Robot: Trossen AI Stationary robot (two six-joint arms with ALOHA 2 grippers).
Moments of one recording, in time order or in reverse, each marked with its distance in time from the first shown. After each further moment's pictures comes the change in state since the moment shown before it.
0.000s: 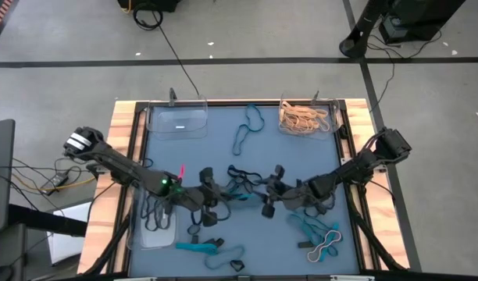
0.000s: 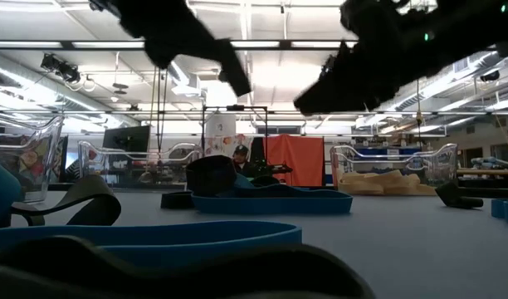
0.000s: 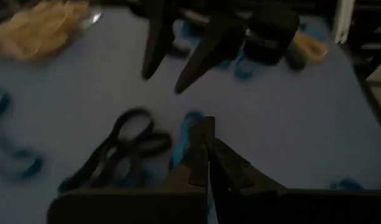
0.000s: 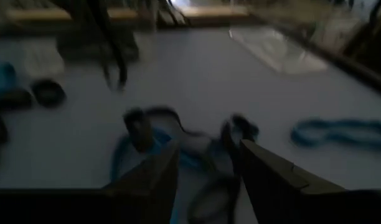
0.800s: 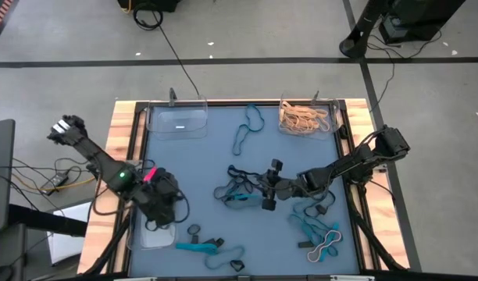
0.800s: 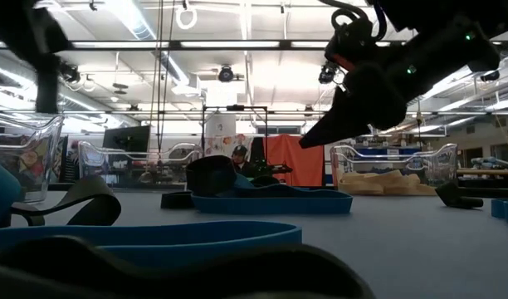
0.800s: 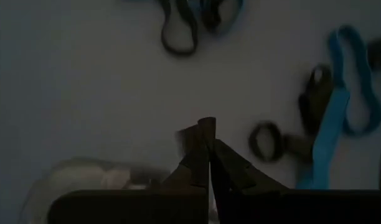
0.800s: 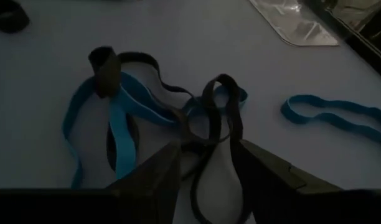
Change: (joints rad) left arm -0.243 -0.347 0.003 -0.875 0.107 -0.621; right arm -0.115 0.000 0.000 -0.151 -0.157 -0.120
